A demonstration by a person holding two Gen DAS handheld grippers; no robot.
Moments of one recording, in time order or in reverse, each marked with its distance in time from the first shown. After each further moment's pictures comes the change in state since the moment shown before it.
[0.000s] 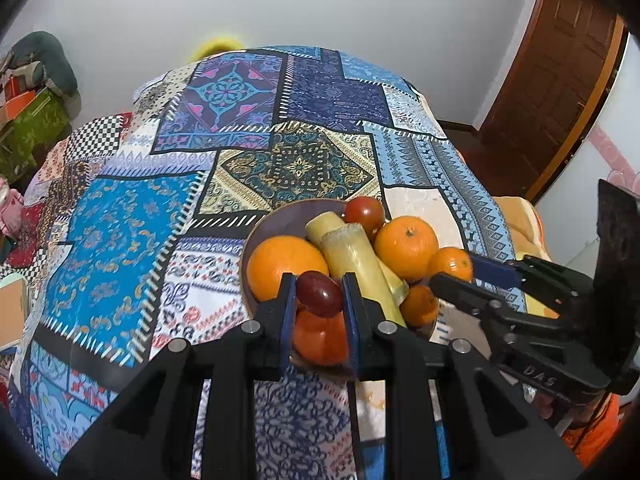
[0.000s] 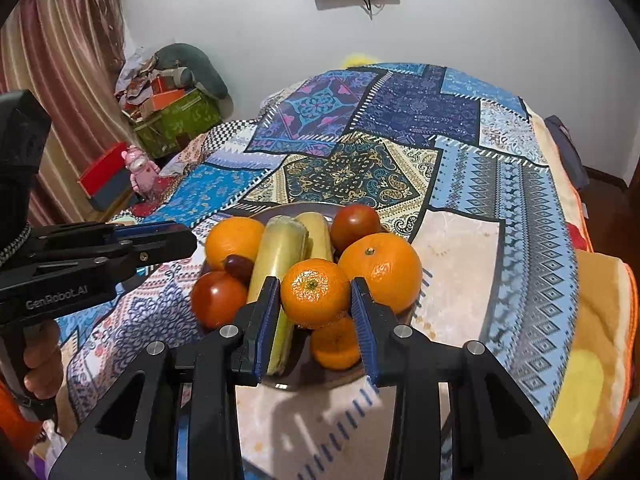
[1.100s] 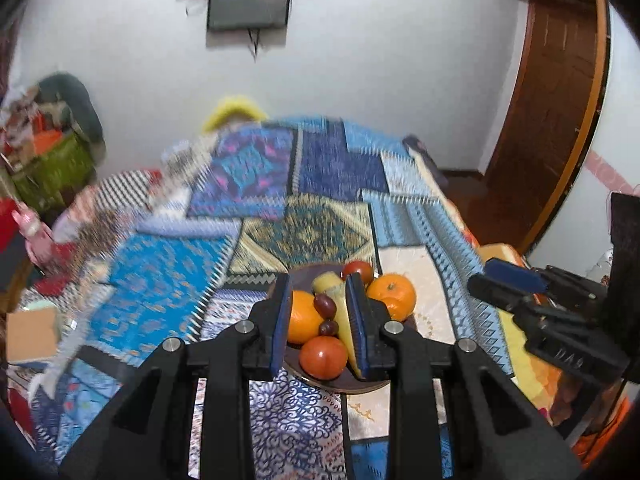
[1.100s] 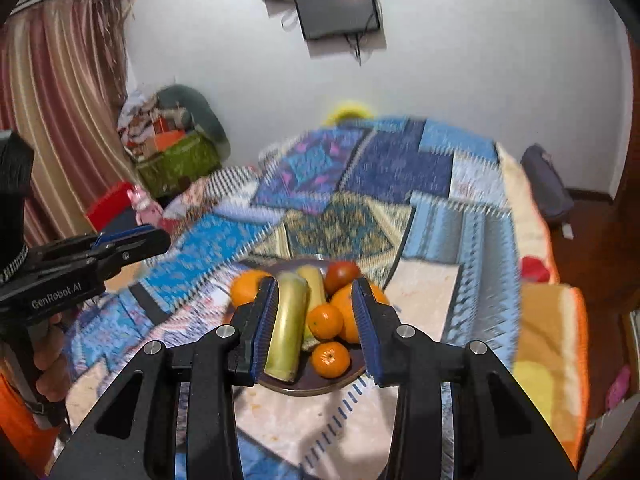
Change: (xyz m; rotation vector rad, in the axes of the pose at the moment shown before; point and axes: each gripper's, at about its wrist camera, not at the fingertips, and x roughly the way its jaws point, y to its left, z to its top) left arm -0.104 -0.019 0.003 0.024 -0.242 0.075; right arm -0.098 0.008 0.016 0.009 -0.175 -0.026
